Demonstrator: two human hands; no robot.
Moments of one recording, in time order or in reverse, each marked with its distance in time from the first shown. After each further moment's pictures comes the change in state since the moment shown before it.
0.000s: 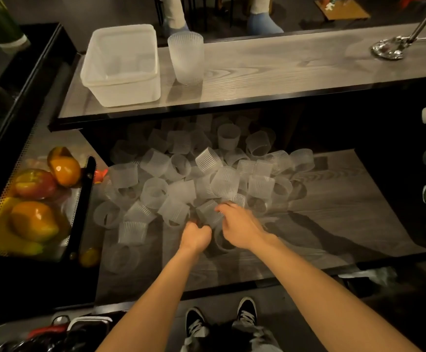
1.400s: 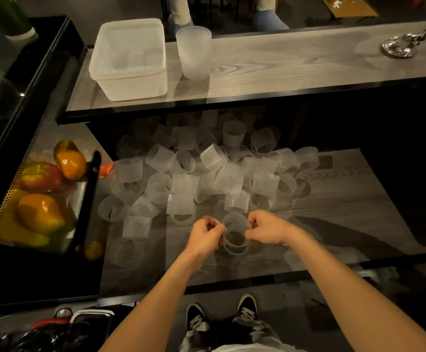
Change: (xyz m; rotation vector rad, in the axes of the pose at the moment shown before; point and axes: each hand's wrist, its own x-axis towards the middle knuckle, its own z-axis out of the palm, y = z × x) left_hand -0.024 -0.006 0.000 -0.161 -0.169 0.158; right_hand -0.024 0.044 -0.026 0.280 -0.291 0.275
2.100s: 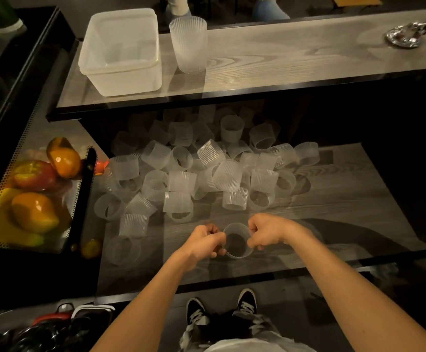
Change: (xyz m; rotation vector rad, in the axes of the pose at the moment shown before) left_hand 0.008 -0.011 -0.007 0.109 -0.232 -0.111; right_hand 0.001 -0.005 -0.005 -0.194 -0.206 0.082
